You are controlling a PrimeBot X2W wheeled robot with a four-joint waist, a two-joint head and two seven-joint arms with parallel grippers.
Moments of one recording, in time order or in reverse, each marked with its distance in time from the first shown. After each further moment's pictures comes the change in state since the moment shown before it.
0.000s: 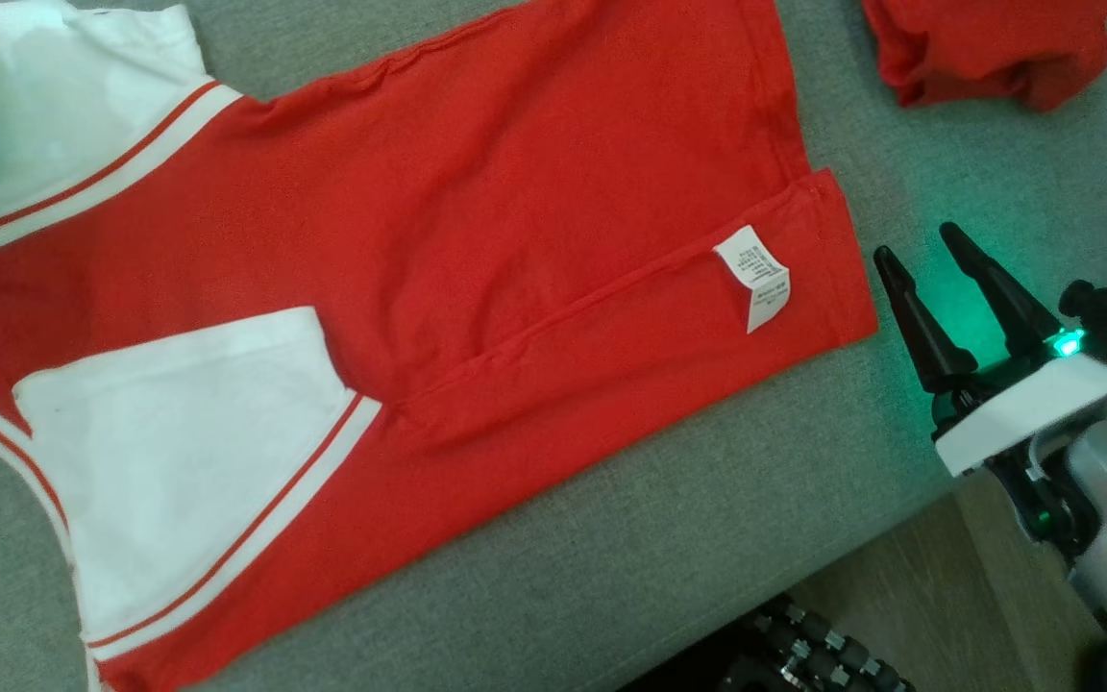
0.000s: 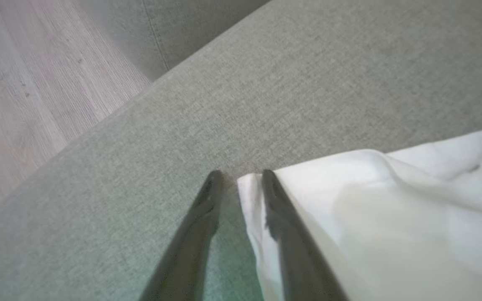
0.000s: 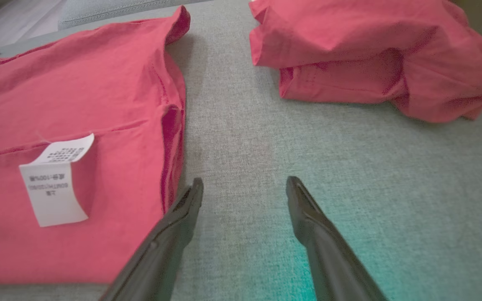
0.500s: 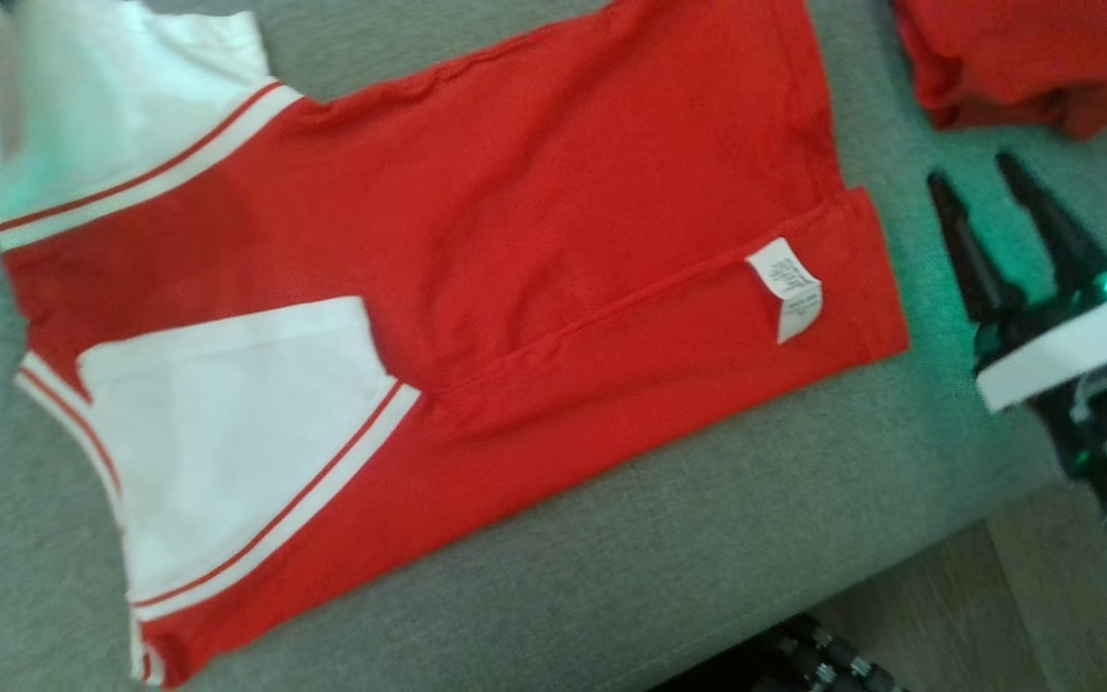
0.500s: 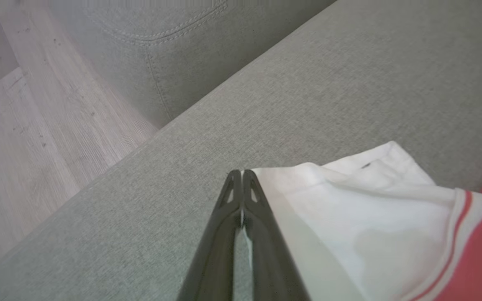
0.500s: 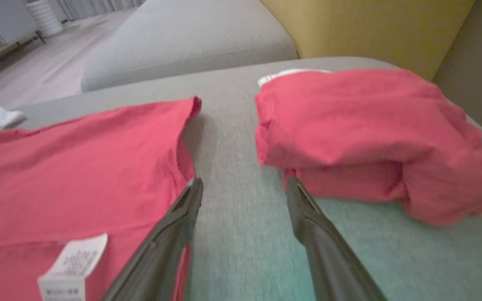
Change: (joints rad) left arm 0.023 -0.024 -0.014 -0.080 -0.002 -0.050 -0.145; right arm -0.067 -0.030 -0.041 -0.014 0.055 0.000 -0.001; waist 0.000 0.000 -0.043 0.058
